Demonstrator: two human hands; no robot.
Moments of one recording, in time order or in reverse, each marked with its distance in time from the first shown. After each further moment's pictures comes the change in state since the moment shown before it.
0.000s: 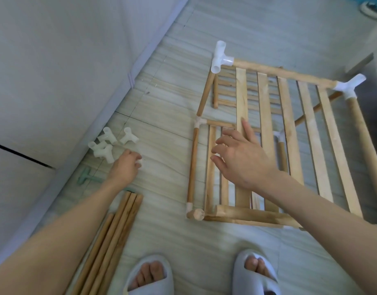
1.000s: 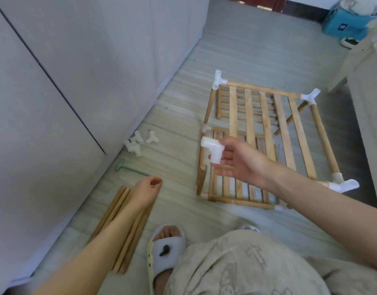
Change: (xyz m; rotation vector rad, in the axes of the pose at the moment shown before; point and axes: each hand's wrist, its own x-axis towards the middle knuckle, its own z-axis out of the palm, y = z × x) left_hand -0.183 0.037 -0.041 -0.437 -0.016 -0.127; right_hand -0.103 -0.065 -0.092 1.887 -0.211 0.516
